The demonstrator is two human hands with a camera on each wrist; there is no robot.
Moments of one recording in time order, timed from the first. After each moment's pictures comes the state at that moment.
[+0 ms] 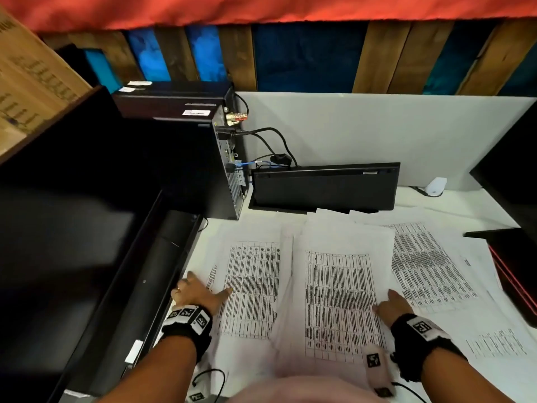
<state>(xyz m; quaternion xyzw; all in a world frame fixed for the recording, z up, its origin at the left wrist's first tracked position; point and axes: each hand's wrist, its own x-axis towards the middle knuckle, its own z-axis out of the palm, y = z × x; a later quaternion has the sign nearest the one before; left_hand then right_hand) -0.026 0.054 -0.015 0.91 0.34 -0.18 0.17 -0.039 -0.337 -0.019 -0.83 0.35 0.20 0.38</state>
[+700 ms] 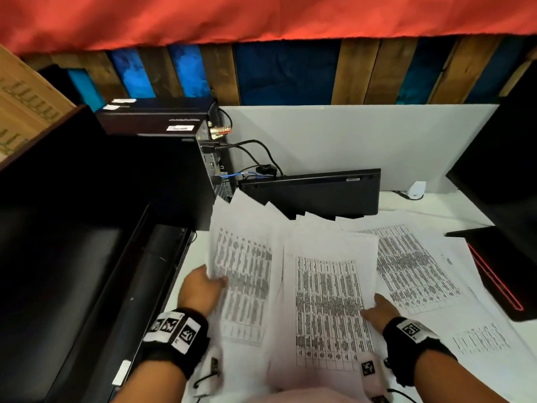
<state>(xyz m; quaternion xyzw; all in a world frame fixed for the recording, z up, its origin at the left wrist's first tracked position) -0.021 0.013 0.062 0.87 0.26 -0.06 0.42 -0.040 -0.340 -0.023 -0.83 0.32 0.23 0.39</state>
